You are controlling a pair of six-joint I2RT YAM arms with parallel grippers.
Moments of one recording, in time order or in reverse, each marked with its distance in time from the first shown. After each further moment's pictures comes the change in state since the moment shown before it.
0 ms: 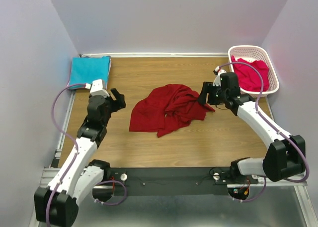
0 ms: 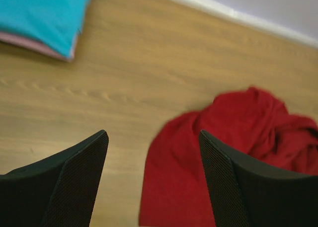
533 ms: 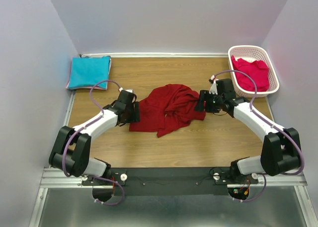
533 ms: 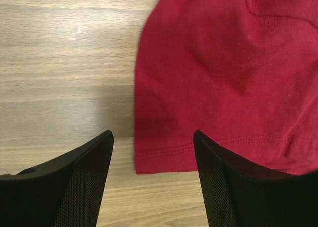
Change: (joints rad) left arm -0.150 0.599 0.158 -0.316 0.094 -0.016; right arm 0.000 0.062 -0.083 -0.003 -0.098 0.032
